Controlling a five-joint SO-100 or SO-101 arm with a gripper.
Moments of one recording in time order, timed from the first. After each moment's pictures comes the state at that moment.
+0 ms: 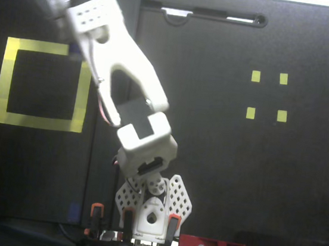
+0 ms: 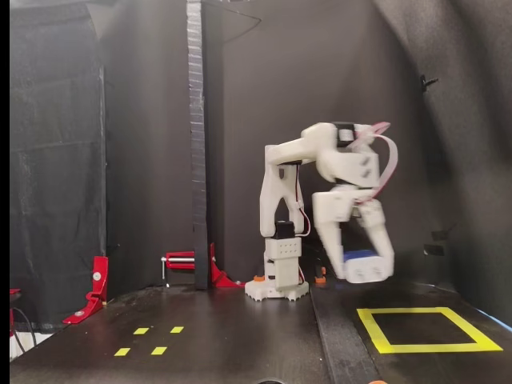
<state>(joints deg) -34.0 84.2 80.4 89.0 -59.7</state>
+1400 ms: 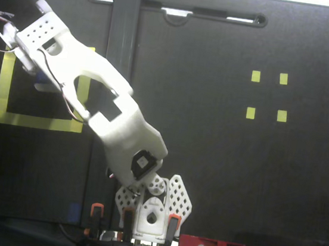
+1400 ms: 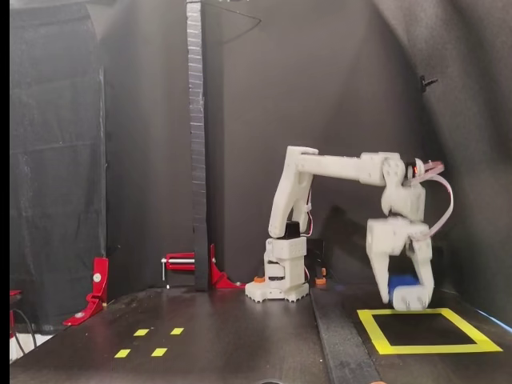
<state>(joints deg) -48.8 67.5 80.4 81.5 -46.8</state>
